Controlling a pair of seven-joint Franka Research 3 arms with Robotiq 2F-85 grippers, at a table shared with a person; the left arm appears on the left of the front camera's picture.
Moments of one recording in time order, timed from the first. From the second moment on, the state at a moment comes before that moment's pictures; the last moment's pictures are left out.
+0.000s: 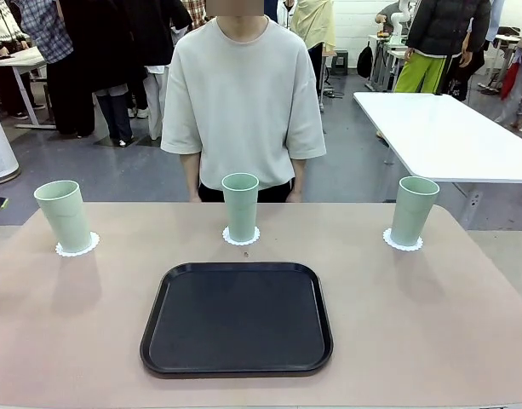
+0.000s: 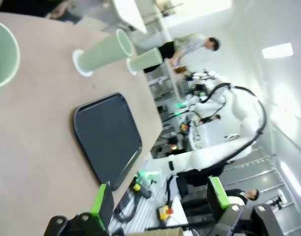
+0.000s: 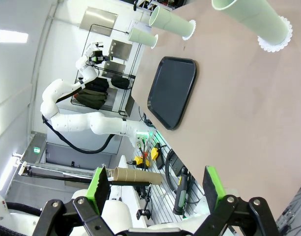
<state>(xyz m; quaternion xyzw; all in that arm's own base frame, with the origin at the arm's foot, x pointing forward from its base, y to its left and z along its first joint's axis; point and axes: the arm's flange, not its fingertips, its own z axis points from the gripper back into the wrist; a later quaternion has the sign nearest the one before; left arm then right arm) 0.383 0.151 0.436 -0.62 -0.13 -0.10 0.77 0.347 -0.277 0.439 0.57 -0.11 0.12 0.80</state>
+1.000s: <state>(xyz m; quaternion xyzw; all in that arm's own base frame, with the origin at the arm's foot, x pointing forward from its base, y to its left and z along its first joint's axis) 0.387 0.226 0.420 -0.63 -0.10 -0.11 0.76 0.346 -0.277 0.439 0.57 -0.11 0.12 0.80</state>
